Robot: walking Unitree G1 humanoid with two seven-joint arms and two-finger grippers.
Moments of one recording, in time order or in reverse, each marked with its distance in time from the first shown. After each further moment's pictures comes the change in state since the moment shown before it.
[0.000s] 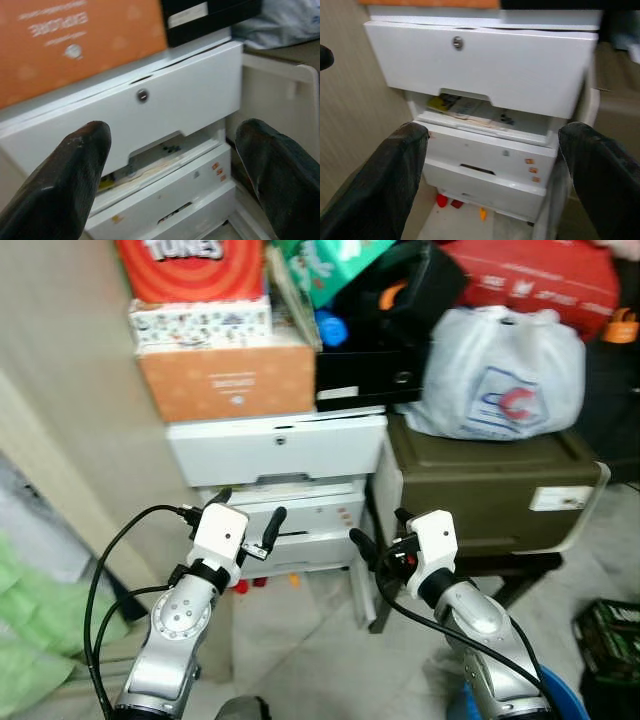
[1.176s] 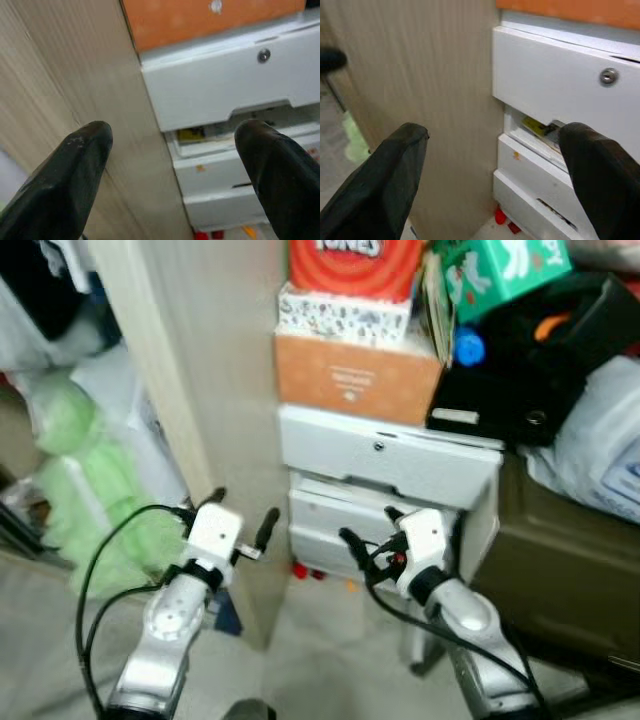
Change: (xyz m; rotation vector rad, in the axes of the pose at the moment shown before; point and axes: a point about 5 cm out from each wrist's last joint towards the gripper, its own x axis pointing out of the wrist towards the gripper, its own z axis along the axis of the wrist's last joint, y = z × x) left arm 0.002 0.001 0.002 0.020 -0.009 -0.004; right arm 0.004 0.006 0.001 -0.018 -0.003 0.021
